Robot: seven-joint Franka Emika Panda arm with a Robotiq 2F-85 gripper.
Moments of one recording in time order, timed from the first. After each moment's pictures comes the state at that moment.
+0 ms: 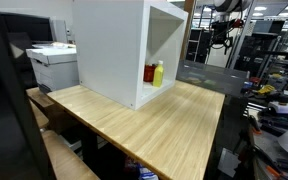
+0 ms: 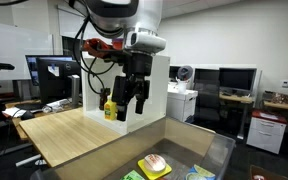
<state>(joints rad) -0.35 0.07 -0.39 -2.03 -0.07 2.00 0.68</state>
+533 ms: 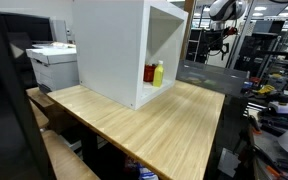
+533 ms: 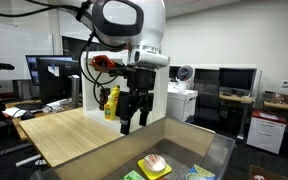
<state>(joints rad) -0.35 0.16 -0.39 -2.03 -0.07 2.06 0.74</state>
